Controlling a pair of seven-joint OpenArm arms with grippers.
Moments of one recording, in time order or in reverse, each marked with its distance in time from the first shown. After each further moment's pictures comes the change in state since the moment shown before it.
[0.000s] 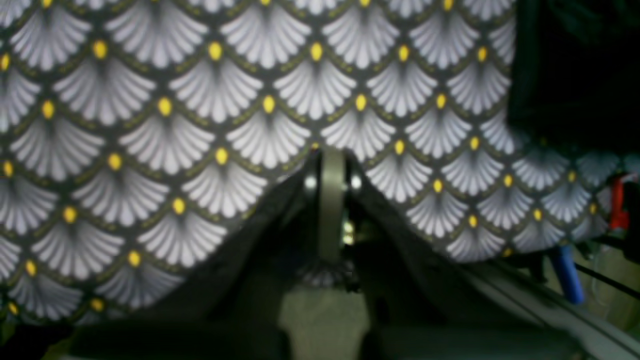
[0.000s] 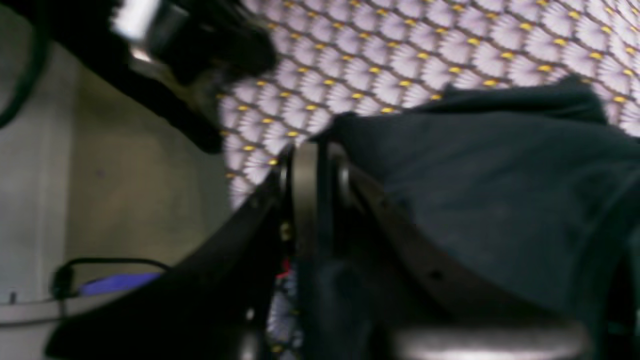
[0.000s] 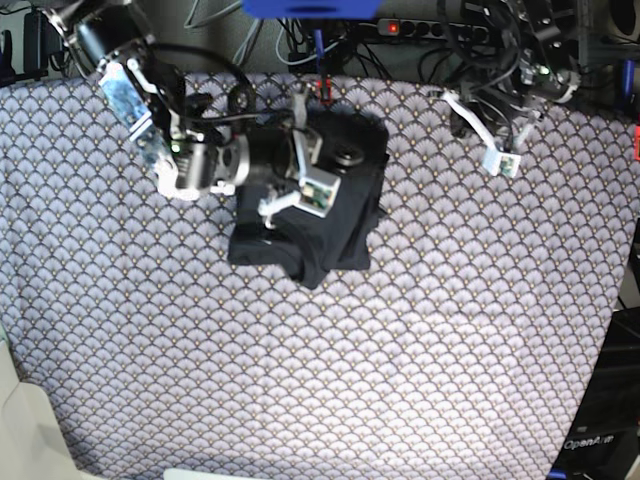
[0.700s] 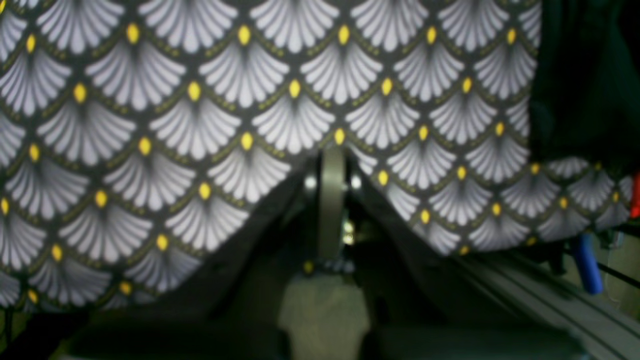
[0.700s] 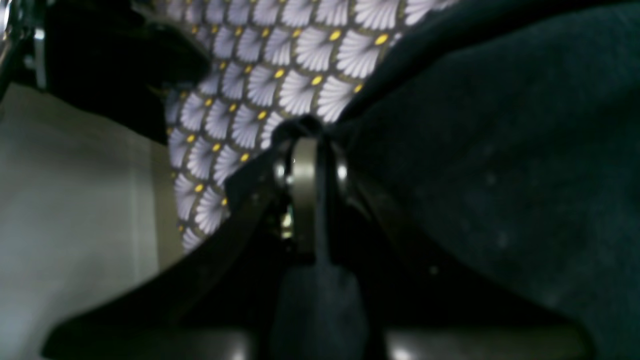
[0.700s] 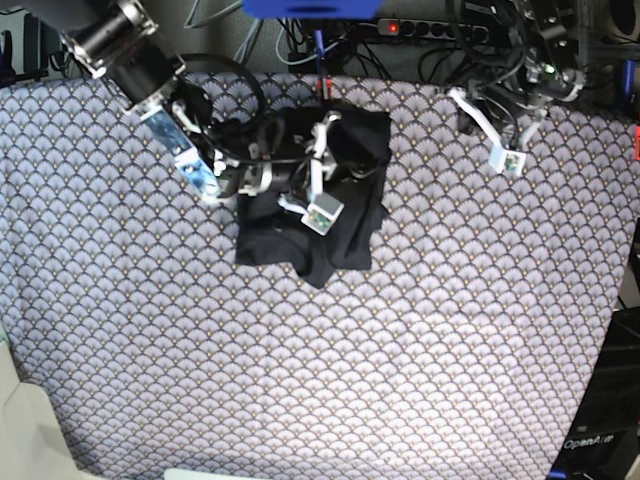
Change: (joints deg) left arm 0.6 -1.7 0.0 0.1 0.1 0.1 -0.2; right arm 8.3 -4.5 -8.2 -36.4 3.2 0.9 23.1
